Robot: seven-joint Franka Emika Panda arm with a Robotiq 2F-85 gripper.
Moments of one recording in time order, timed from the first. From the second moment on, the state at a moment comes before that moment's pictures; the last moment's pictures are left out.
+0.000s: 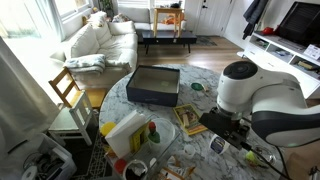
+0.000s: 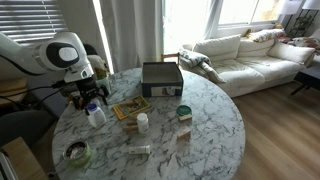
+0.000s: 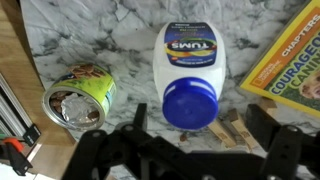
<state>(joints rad) 0.06 -0.03 0.06 -2.55 -0.45 2.37 2.01</state>
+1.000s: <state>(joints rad) 0.04 -0.01 0.04 -2.57 -0.12 2.44 1.75</state>
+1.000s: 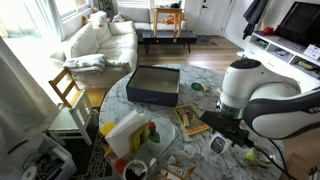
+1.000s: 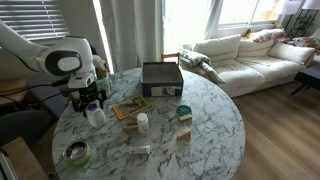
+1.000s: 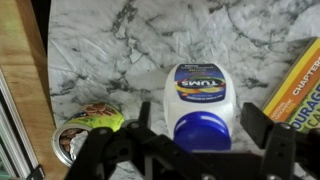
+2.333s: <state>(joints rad) 0.12 -0.15 0.15 -2.37 -0.07 2.26 1.49</state>
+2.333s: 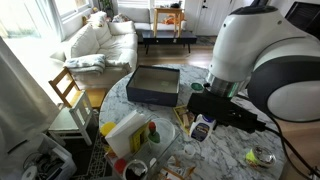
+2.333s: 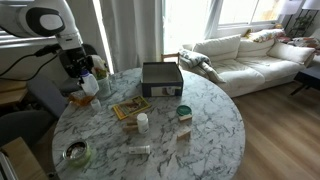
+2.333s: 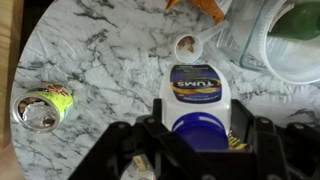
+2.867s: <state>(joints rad) 0.16 -0.14 0.19 -2.29 0.00 2.26 1.32</state>
